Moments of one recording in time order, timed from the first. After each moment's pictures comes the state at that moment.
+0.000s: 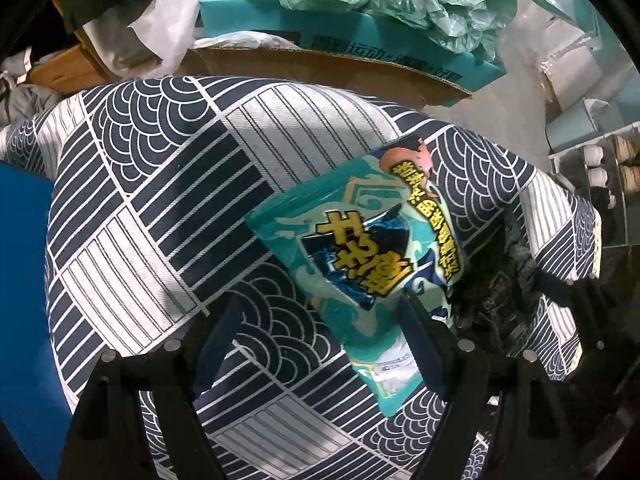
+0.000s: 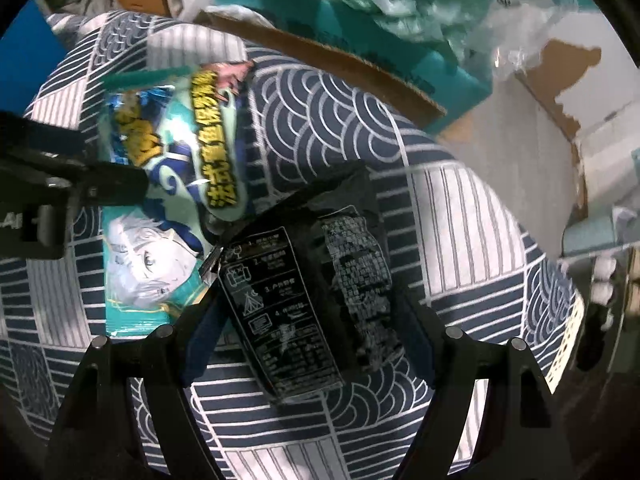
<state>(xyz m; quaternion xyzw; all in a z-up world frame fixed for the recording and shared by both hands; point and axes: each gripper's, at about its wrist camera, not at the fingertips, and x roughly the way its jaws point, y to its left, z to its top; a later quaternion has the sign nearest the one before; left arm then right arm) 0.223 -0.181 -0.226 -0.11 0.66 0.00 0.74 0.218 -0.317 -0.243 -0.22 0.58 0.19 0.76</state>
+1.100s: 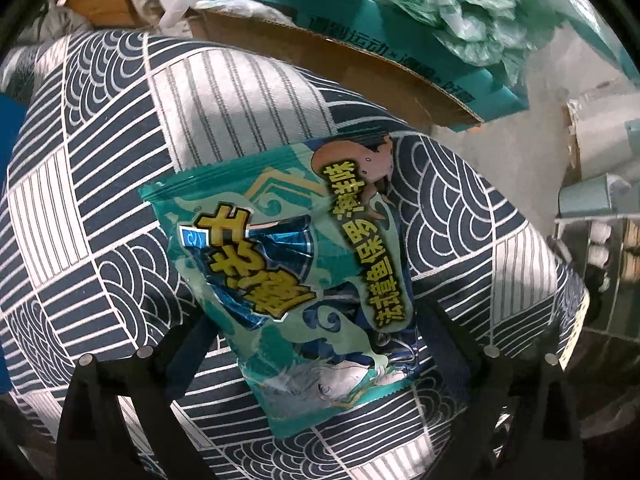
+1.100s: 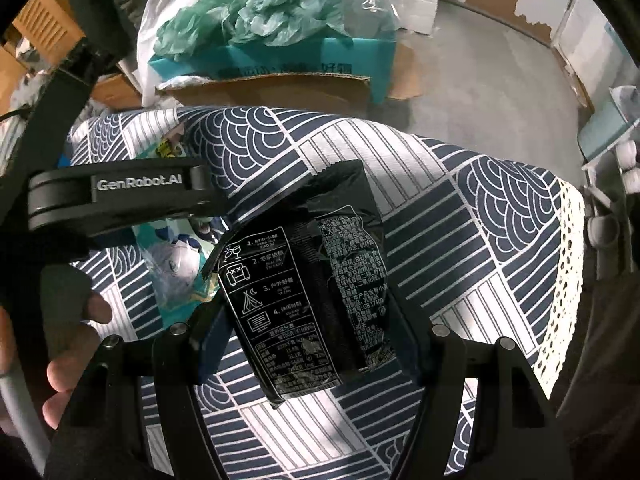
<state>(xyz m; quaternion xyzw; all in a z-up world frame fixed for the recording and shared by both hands) 0.253 -0.249 -0.252 -0.20 0.67 0.08 0.71 0.212 -0.398 -0.205 -0.04 0.59 0.17 0.79</state>
